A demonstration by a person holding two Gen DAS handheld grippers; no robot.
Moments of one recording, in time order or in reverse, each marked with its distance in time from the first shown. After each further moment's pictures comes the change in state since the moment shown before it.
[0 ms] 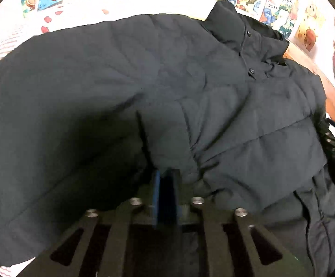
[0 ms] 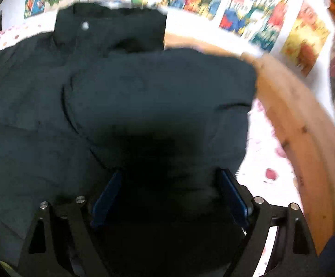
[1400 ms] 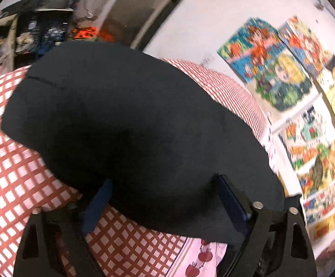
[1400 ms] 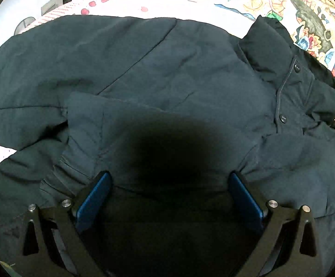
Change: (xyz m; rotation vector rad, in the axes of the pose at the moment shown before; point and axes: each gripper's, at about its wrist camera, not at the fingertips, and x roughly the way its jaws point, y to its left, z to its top) left arm -0.143 0.235 -0.148 -1.015 -0.461 0.116; right arm -0.022 0.256 0.042 -0.184 0.050 0.377
